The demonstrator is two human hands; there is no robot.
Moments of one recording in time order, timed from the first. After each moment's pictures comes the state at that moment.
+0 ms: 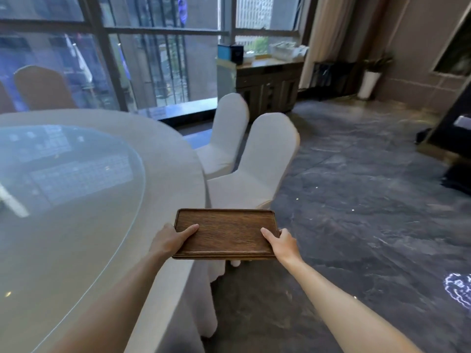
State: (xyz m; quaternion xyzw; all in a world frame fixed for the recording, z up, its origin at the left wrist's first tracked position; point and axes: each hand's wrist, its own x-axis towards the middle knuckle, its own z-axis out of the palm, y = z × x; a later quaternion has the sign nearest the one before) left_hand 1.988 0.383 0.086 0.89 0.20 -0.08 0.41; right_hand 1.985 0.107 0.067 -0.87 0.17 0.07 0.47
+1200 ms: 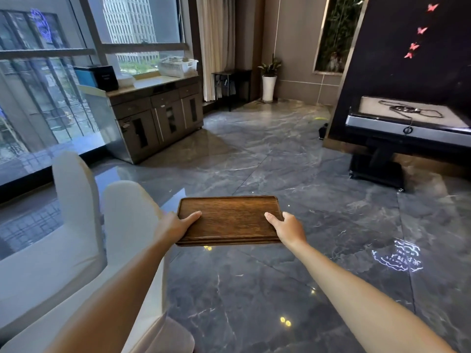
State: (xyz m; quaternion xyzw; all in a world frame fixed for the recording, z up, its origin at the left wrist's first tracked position) left_hand 2.542 -0.138 0.132 0.91 0.00 -0.11 0.40; right_hand 2.429 -0.388 0.123 -0.84 0.28 -0.09 0.46
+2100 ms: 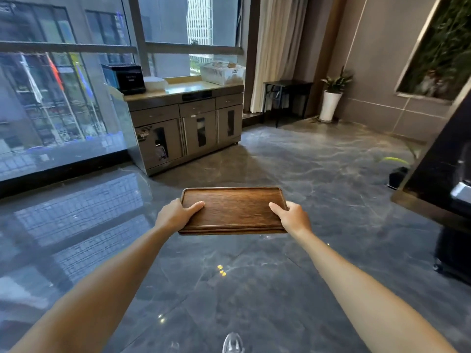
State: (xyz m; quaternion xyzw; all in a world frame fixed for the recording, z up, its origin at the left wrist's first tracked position) left_hand 3.080 -0.440 0.133 0.93 0.08 -0.04 0.36; right_hand 3.038 -0.715 0.137 -0.88 0.16 -0.06 0.45
